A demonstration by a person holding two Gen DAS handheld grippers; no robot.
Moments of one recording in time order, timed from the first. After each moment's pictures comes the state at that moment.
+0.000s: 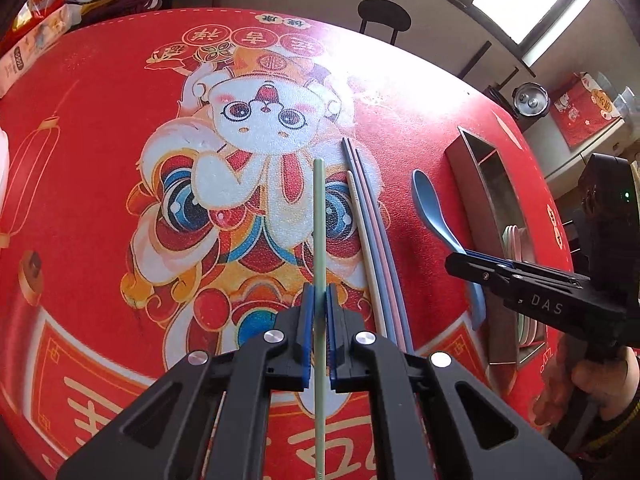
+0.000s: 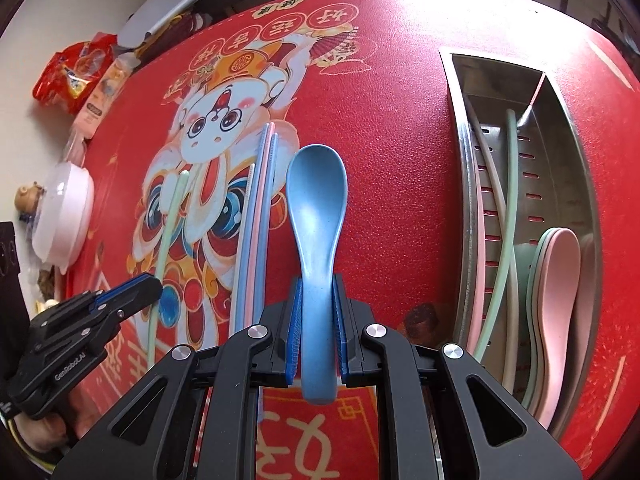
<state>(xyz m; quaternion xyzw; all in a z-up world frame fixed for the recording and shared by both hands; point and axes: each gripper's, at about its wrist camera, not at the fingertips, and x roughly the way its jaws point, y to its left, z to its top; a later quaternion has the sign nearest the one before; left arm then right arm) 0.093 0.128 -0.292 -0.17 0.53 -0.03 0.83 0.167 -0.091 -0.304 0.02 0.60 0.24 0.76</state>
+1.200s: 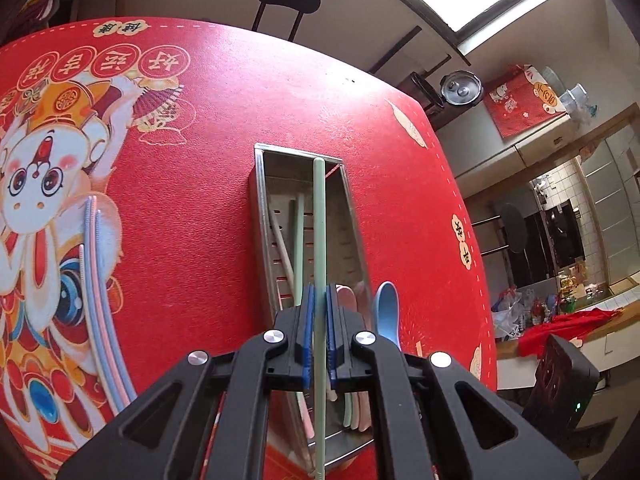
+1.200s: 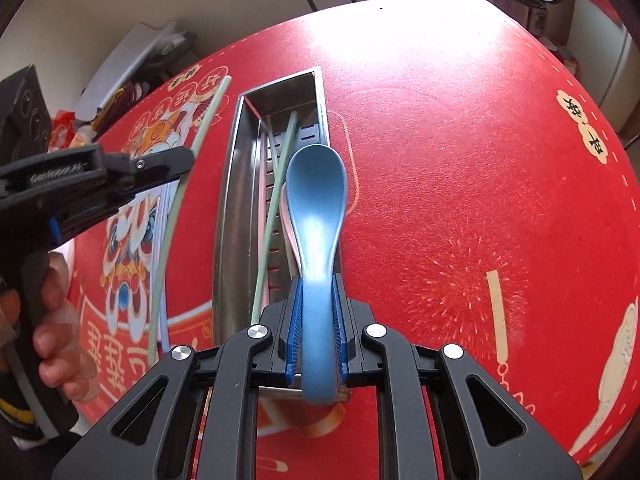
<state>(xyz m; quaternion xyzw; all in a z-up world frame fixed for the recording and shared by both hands) 0.200 -0.025 -0.256 -0.23 0.53 -0.15 0.80 0.133 -0.251 -0.278 0.09 0.57 0.14 0.81</state>
